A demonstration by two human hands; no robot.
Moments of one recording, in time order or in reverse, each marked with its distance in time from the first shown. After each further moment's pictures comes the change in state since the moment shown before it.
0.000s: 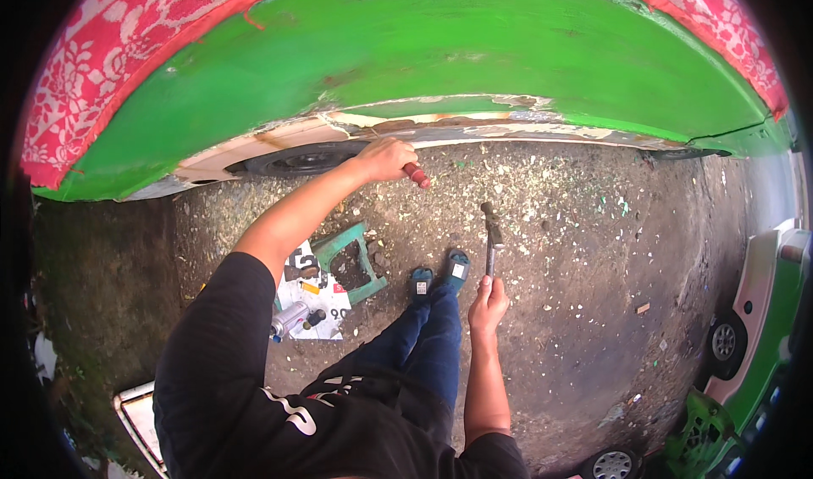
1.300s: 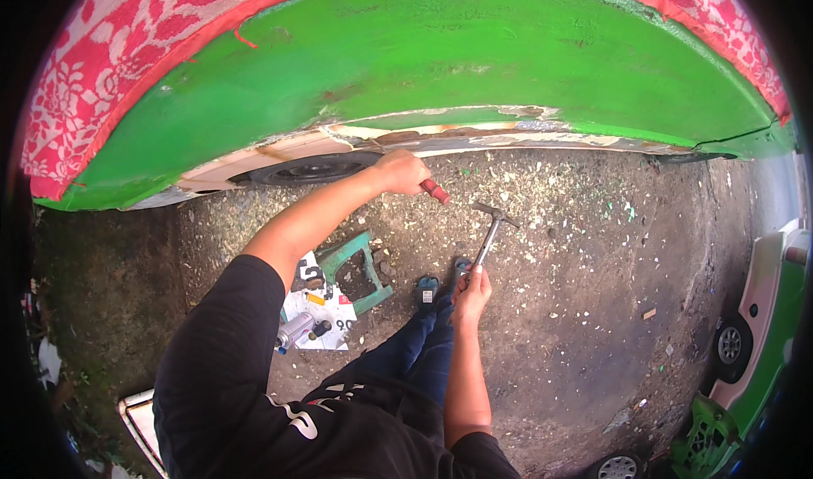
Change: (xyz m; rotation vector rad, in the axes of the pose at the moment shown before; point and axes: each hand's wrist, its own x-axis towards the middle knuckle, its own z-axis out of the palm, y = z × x) left_hand 0.024 0.005 0.004 0.153 -0.283 -0.025; right_hand 0.016 -0.021 0.064 0.751 -0.091 0.600
